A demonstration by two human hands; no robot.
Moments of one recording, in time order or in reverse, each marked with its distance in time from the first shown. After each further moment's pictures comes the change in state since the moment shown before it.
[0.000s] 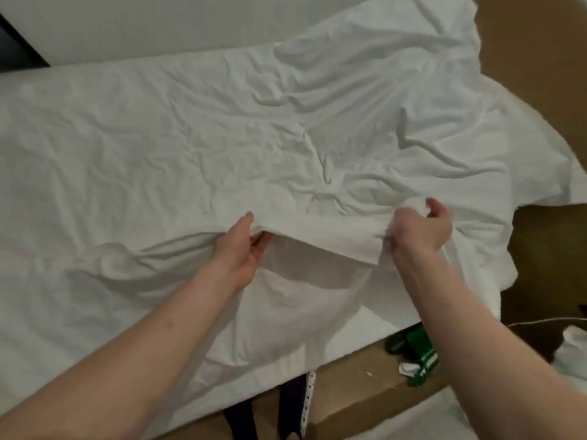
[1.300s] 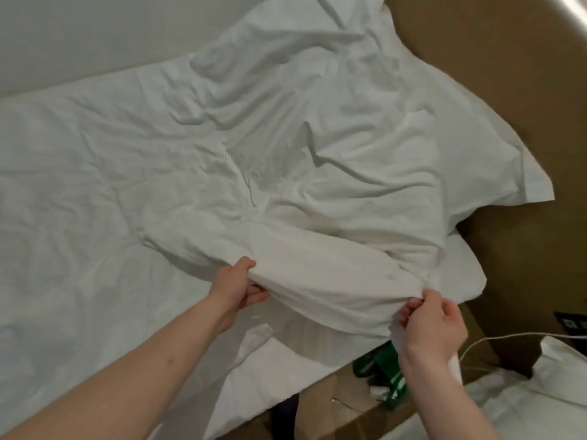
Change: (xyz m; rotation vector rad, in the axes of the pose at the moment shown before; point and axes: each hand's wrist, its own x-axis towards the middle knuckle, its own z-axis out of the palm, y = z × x) left_hand 0.056 -0.137 0.147 0.546 0.131 -0.104; right_hand 0.128 0.044 -0.149 0.209 0.180 0.339
